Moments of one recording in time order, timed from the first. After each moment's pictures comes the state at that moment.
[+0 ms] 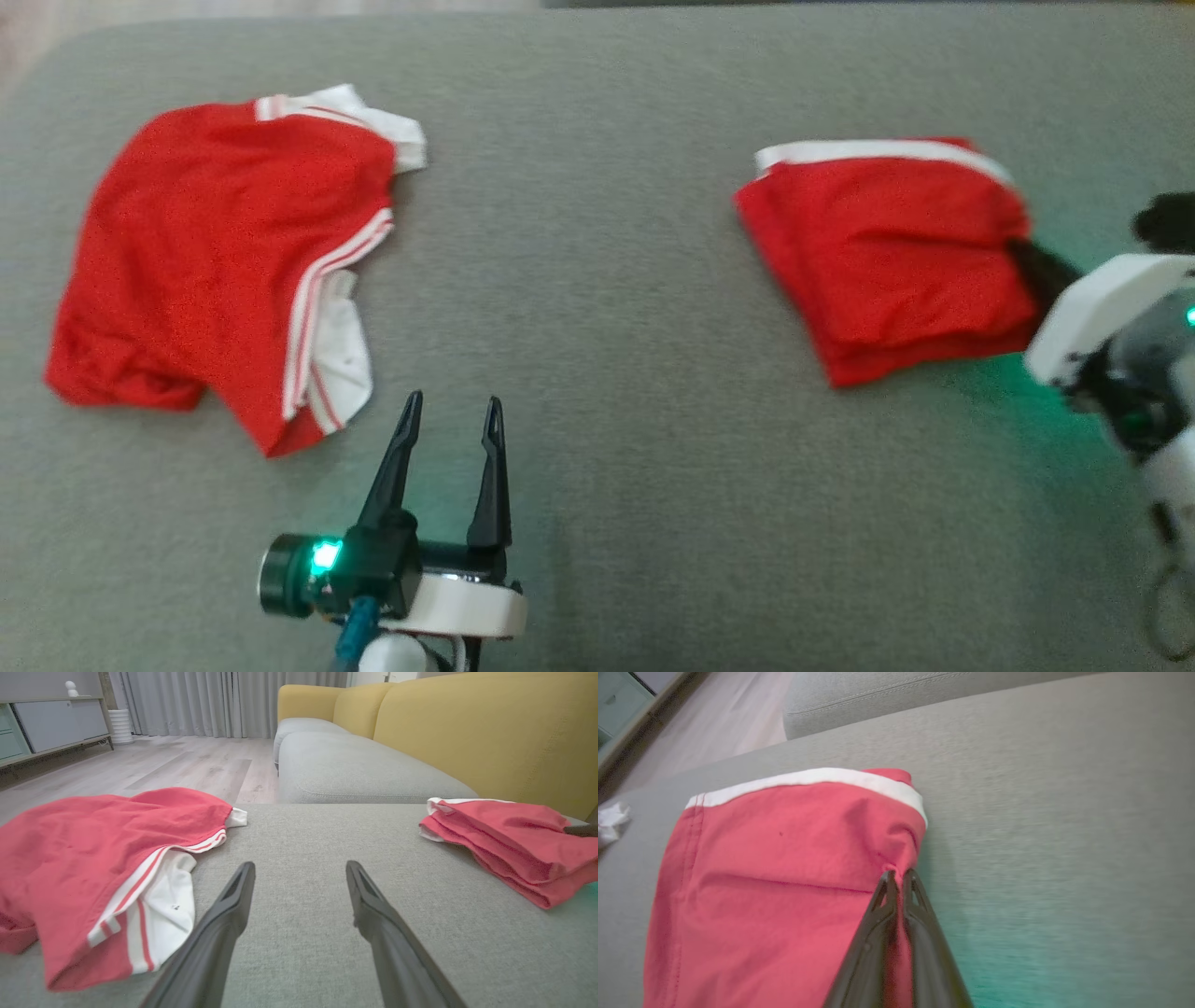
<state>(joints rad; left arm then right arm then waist) -0.06 0.05 -0.41 0.17 -0.19 0.19 -0.25 -0.57 -0.41 0.32 0.68 0.75 0.13 0.25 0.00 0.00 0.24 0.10</state>
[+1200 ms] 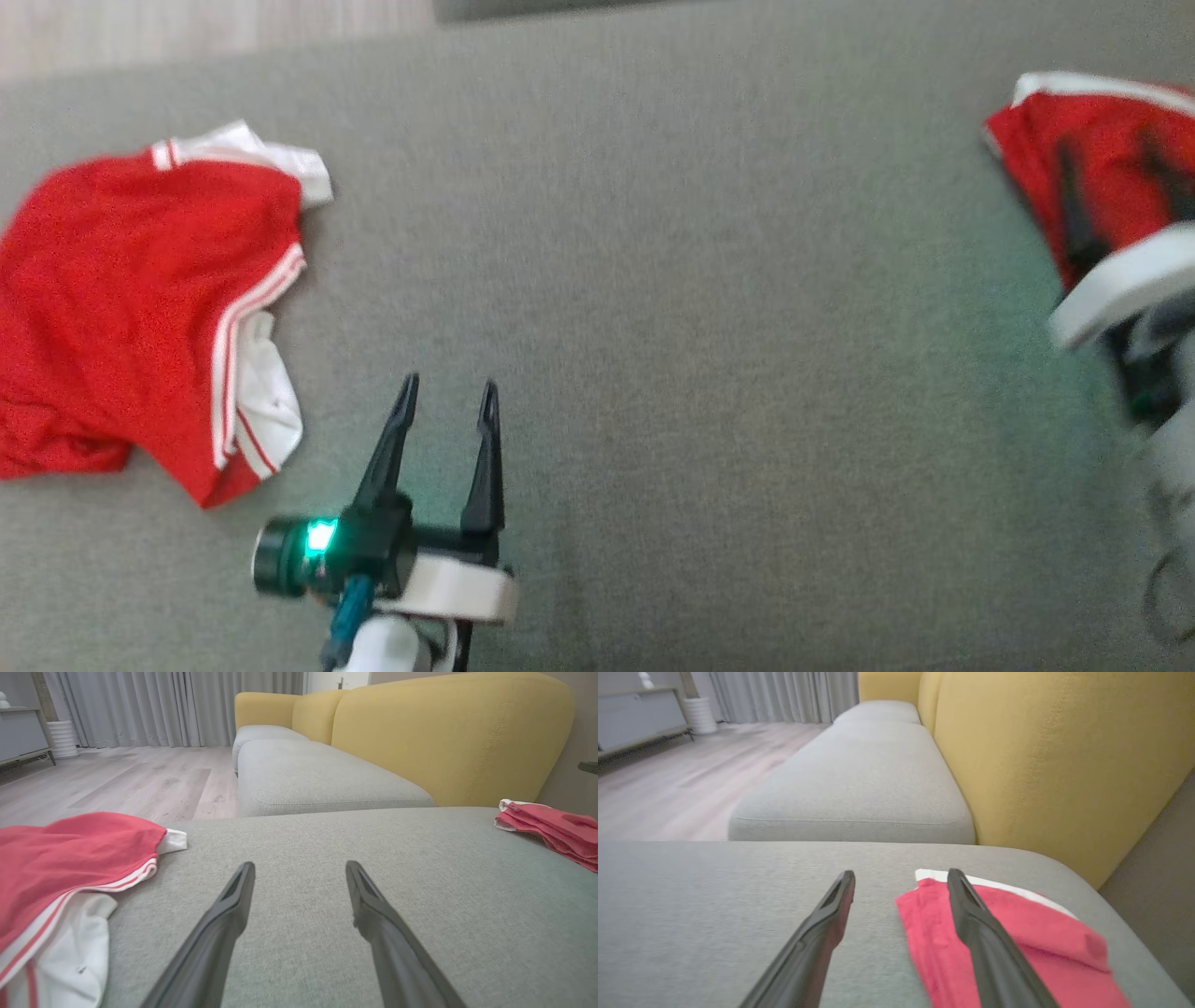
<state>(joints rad) -0.12 0.05 -0.39 0.21 -0.17 0.15 -0.25 -0.64 -0.42 0.22 0.73 0.39 0.13 -0.13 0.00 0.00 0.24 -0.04</state>
